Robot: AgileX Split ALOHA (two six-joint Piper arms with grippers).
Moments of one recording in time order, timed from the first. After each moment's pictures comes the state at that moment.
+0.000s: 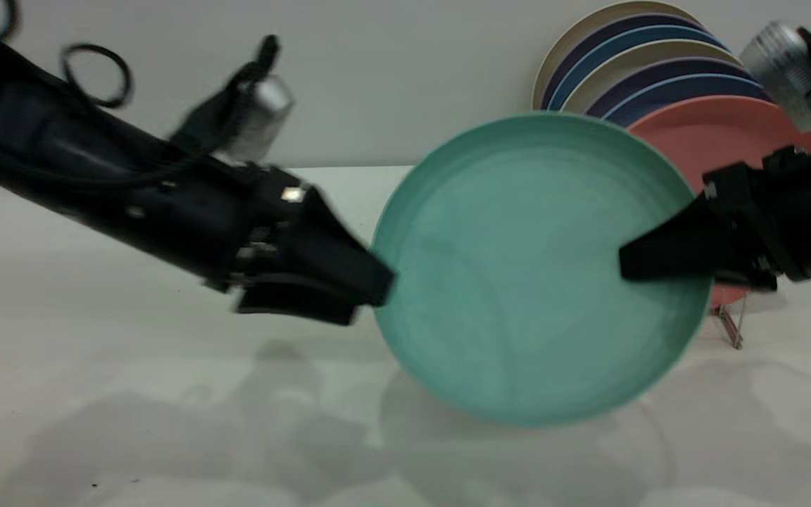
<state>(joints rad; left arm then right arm) -0.21 1.99 -0.92 -1.33 0.84 1.31 0.03 1.84 -0.64 1.77 0.77 -1.76</state>
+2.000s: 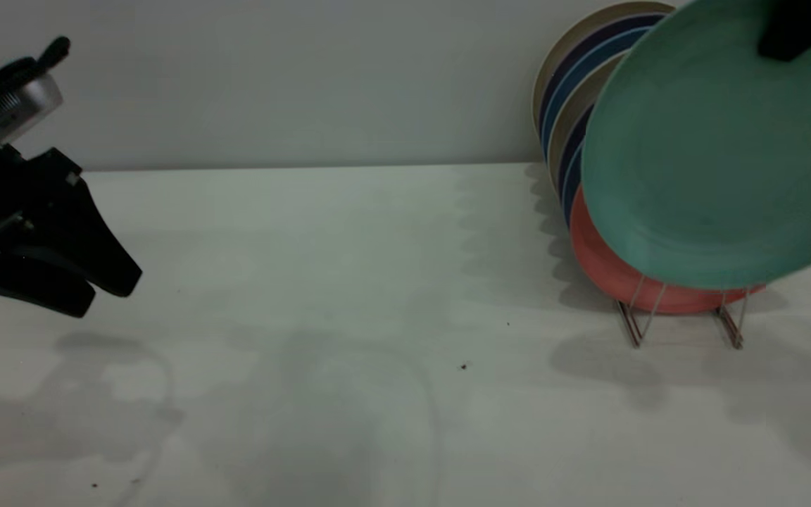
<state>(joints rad) 0.10 1.85 -0.92 -0.83 0.69 0.84 0.15 1.68 -1.33 0.18 0.77 -1.39</state>
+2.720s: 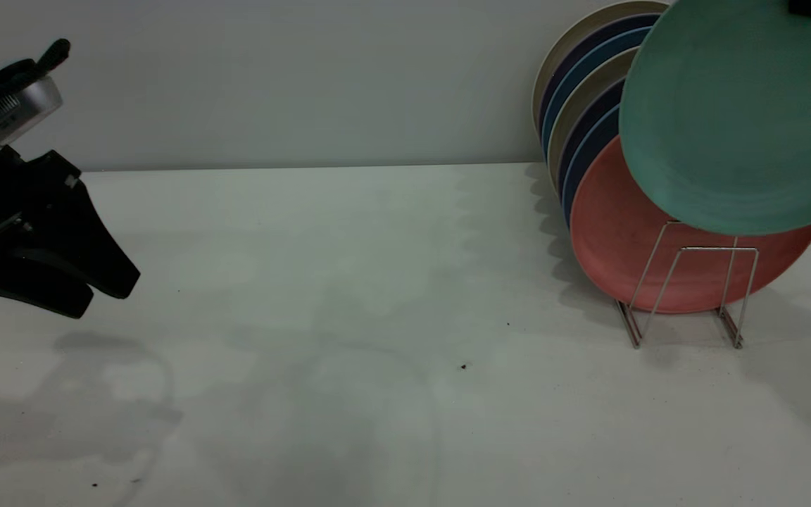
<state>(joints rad) 0.10 1.85 -0.92 -0.82 0.69 0.84 0.10 1.73 -1.43 0.08 0.75 -1.31</state>
